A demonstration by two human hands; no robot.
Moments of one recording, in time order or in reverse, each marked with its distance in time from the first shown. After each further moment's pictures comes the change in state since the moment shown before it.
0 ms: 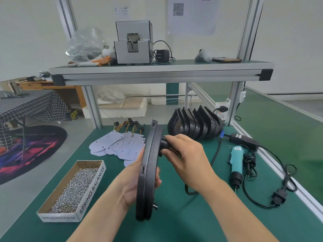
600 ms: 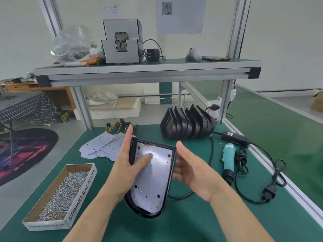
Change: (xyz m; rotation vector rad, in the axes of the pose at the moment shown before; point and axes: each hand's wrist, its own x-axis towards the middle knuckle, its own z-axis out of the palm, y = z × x) left_hand 0.022 0.000 -0.013 0.635 0.084 0.772; right_hand -0.023 0.014 -0.019 1.112 -0.286 0.875
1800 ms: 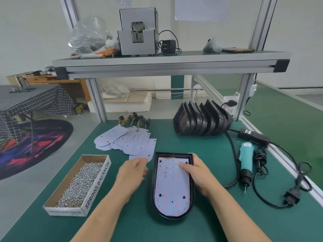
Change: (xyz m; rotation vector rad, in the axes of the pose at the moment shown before) left_hand -0.011 -0.040 -0.016 0.341 0.127 -0.556; right_hand 0.078 0.085 -0.040 -0.258 0.295 -0.069
